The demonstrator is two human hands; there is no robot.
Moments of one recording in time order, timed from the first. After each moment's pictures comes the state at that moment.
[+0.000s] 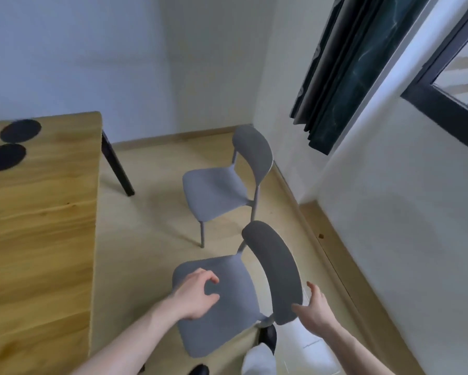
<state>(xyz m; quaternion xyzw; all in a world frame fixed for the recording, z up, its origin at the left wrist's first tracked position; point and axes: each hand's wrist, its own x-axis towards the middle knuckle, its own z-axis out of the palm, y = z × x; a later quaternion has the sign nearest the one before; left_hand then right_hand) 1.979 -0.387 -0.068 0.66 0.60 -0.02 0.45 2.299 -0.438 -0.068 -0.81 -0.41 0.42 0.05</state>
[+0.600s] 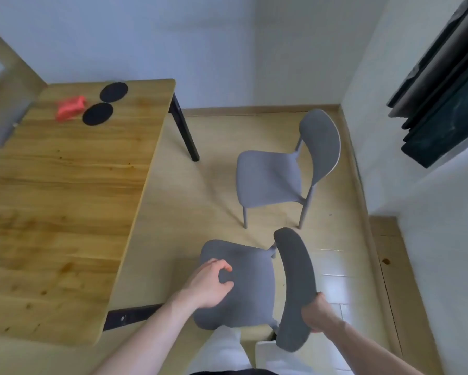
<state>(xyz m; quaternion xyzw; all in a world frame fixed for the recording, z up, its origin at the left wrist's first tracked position) 2.049 -0.358 -0.071 0.51 0.75 0.01 0.42 2.336 -0.310 -0.141 -0.72 -0.47 0.48 -0.17</state>
